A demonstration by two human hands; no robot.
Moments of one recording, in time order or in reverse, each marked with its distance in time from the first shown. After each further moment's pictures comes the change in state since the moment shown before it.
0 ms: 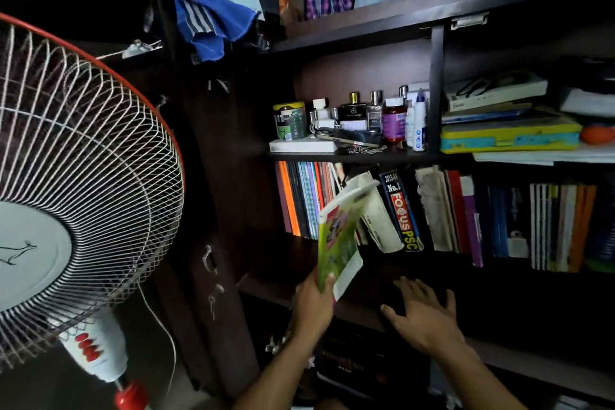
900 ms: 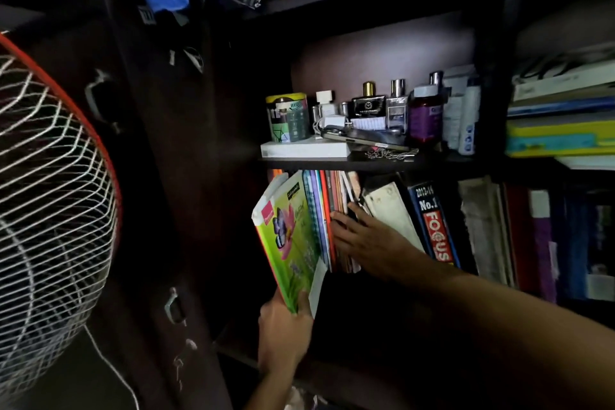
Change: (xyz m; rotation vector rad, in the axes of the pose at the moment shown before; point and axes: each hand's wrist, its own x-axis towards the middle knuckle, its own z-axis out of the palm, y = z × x) left_hand 0.098 -0.047 -0.012 0.074 0.188 -0.109; right_hand 0.219 -0.095 -0.046 -1.098 0.471 -0.880
